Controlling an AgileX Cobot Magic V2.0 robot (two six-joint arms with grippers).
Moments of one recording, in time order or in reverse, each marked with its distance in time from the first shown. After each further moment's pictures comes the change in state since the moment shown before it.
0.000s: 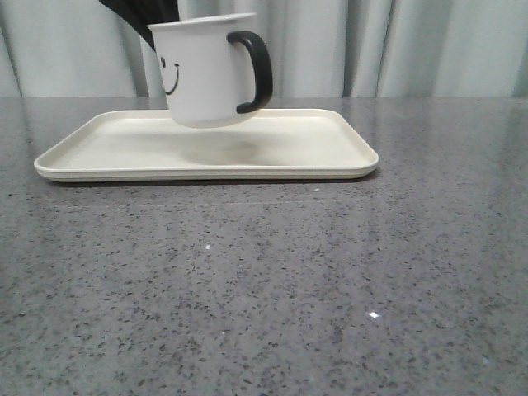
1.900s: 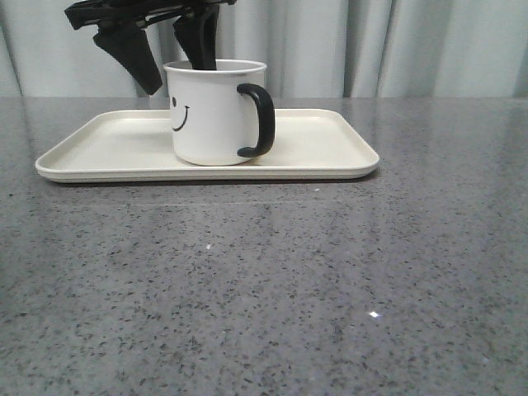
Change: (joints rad) left arm -0.018 0.070 -0.014 0.045 0.008 -0.011; right arm 0.000 0.000 0.000 0.002 0.000 0.000
